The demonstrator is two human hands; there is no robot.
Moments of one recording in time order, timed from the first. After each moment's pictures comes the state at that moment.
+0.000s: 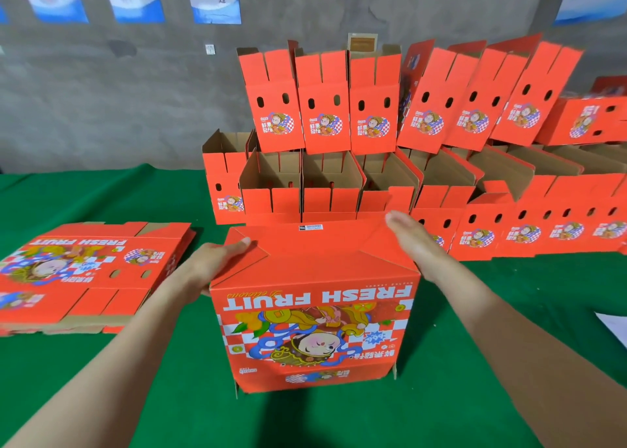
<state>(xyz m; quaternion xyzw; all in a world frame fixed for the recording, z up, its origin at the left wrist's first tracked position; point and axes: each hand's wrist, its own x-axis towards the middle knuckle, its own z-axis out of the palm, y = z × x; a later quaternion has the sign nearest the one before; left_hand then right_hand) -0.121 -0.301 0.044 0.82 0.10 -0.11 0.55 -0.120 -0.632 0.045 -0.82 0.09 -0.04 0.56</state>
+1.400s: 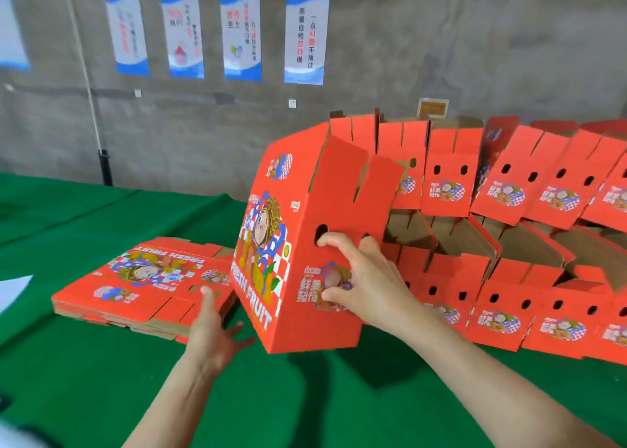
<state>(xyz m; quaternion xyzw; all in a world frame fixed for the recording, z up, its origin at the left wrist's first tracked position) -0.169 -0.226 -0.001 0.43 0.22 0.08 0.87 -0.178 -0.460 0.121 -0.91 -0.27 -0.15 0.28</state>
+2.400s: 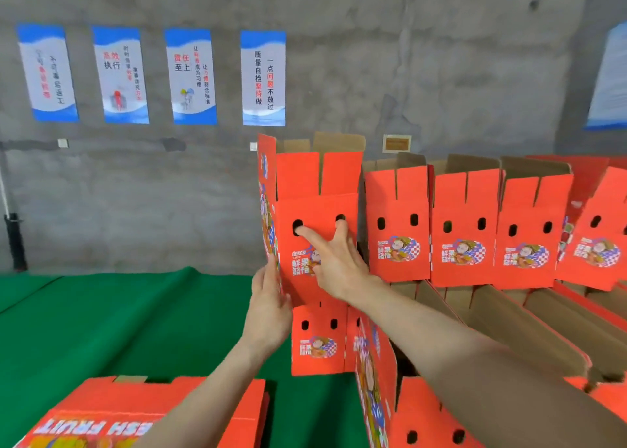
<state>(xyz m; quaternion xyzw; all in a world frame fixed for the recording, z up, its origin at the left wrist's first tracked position) 0.175 -0.125 0.096 0.83 -0.13 0.26 0.47 0.193 -0.263 0.169 -0.94 -0.16 -0.25 0.15</state>
